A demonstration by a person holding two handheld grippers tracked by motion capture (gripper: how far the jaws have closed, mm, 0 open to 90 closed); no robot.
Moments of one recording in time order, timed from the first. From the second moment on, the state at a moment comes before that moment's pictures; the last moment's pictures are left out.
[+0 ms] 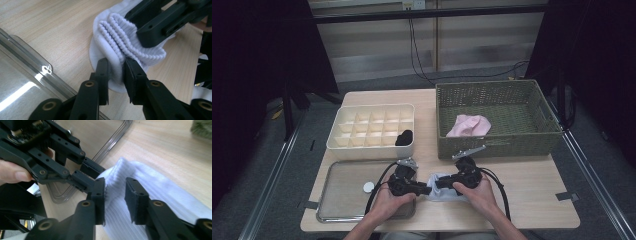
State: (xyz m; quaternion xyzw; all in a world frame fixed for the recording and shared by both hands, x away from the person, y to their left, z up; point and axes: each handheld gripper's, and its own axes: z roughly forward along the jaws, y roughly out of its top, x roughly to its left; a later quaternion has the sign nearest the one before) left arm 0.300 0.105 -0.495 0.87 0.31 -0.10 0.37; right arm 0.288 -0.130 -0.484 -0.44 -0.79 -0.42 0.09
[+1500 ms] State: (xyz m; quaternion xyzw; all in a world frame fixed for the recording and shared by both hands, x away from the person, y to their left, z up) left arm 0.307 0.056 -0.473 0.86 0.29 -0.11 0.41; right arm 0.269 -0.200 -0.489 -0.51 -0.78 -0.37 0.04
